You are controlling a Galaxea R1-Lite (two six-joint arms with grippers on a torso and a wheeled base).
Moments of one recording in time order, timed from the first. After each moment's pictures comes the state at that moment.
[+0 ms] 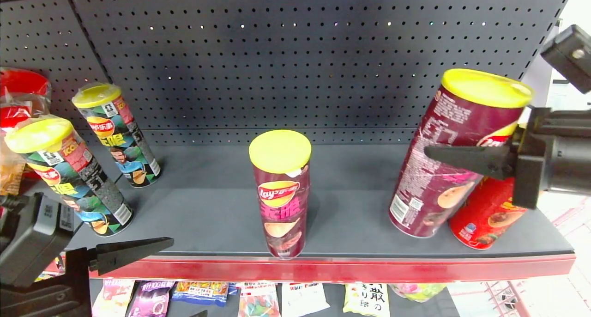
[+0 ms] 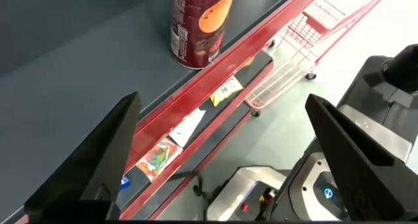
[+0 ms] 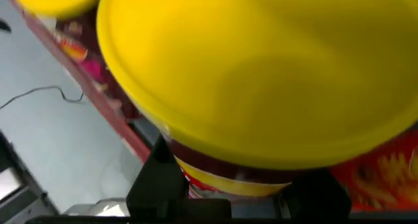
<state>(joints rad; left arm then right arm) -0.66 1.00 -0.41 -0.23 -0.20 0.00 0.56 1.28 -1.01 0.01 0.16 -0.18</state>
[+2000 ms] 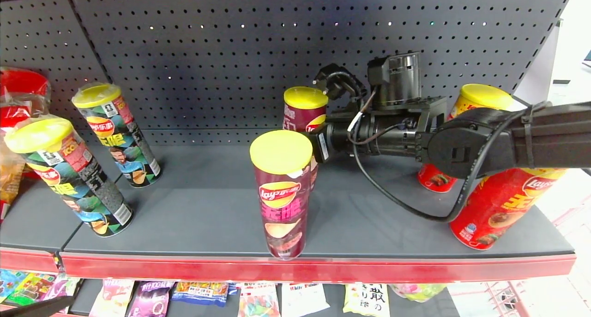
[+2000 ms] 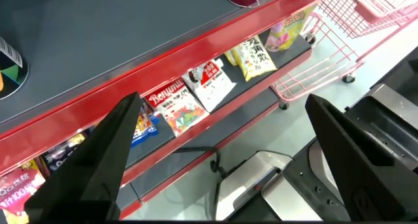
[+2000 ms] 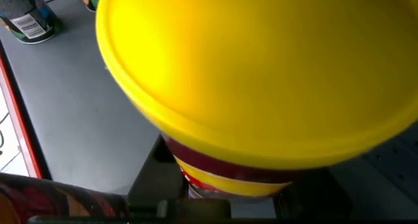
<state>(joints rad) -0.54 0.58 -0.38 0.17 -0.13 0.00 0.65 1.98 -1.46 -0.22 0.21 -0.18</state>
